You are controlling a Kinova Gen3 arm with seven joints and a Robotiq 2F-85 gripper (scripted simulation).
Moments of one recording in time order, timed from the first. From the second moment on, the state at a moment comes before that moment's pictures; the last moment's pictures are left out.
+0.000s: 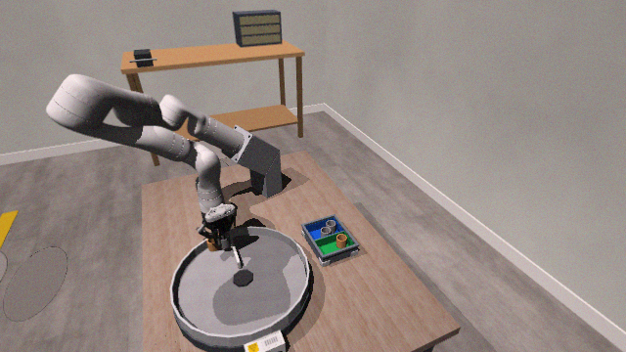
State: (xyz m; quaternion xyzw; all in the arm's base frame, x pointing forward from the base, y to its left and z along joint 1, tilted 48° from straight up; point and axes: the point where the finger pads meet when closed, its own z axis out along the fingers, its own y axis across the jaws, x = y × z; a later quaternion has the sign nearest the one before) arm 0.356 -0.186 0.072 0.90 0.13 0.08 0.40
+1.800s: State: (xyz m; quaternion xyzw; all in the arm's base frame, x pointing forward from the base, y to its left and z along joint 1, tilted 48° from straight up) arm 0.352 -0.175 0.083 0.90 0.13 0.08 0.40
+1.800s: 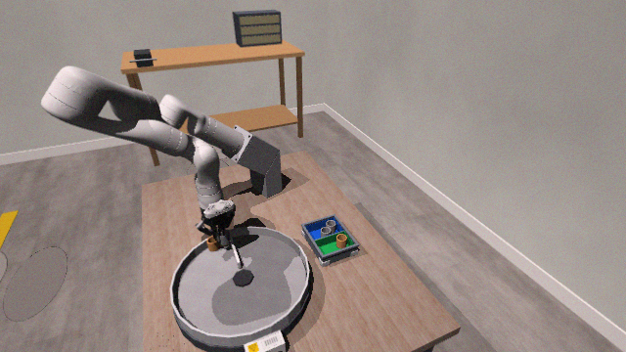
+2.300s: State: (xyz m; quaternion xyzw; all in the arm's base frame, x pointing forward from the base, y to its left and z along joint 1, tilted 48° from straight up) arm 0.350 -0.173 0.085 0.90 0.13 0.07 0.40
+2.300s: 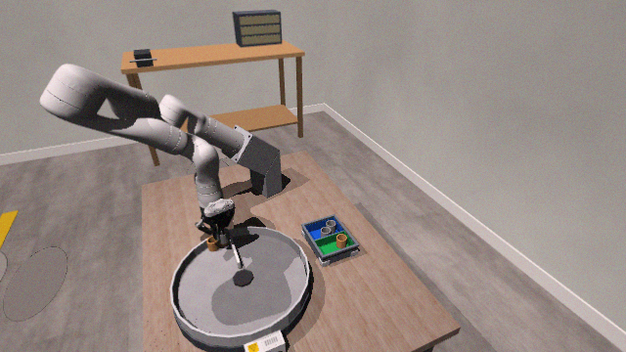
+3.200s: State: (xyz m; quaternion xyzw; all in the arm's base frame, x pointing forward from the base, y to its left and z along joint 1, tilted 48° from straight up) arm 0.340 -0.148 0.109 0.90 0.13 0.07 0.40
